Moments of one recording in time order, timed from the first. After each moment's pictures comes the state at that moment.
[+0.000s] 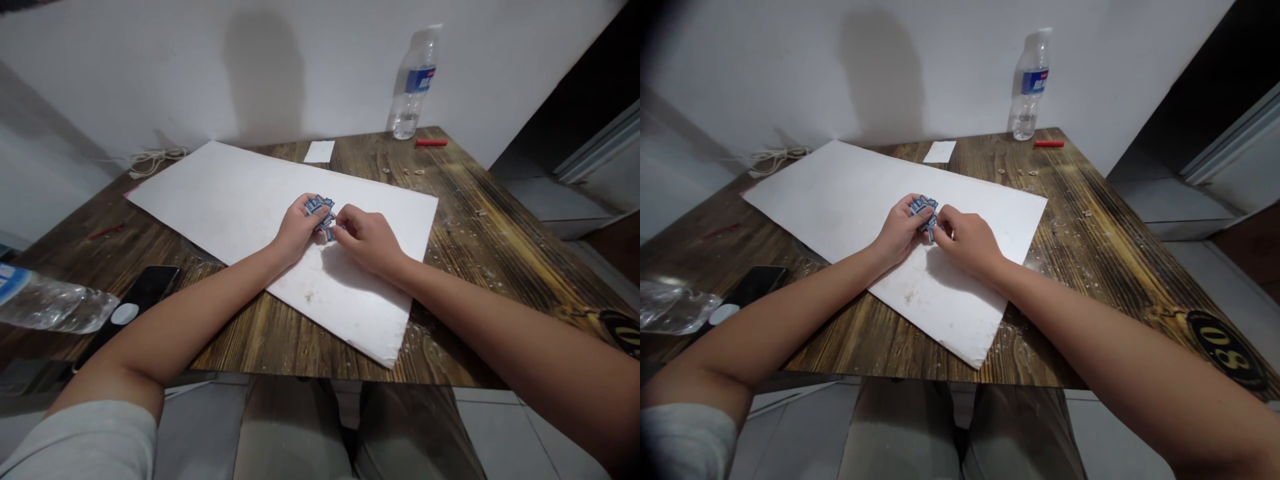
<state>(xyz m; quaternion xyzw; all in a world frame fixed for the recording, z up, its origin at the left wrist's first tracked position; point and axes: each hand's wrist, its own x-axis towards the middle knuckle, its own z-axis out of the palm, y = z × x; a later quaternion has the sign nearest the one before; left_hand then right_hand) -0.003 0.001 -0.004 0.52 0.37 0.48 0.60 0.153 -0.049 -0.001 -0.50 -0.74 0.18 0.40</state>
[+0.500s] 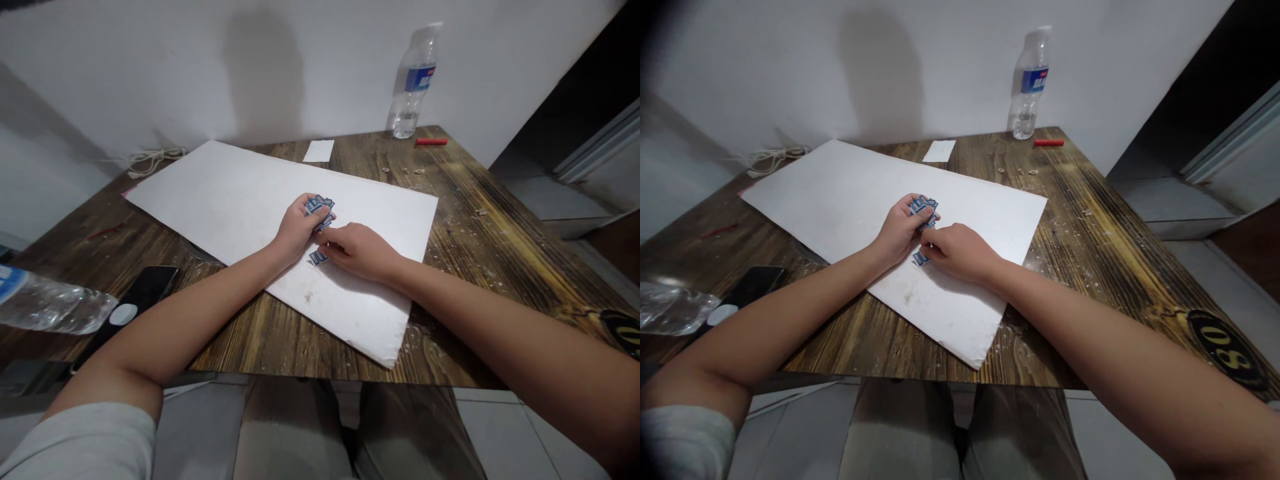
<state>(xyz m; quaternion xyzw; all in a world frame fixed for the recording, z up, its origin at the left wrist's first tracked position) -0.001 0.002 -0.005 0.51 0.37 0.49 0.60 0.149 -0.048 -0.005 -0.42 -0.86 0.15 0.24</state>
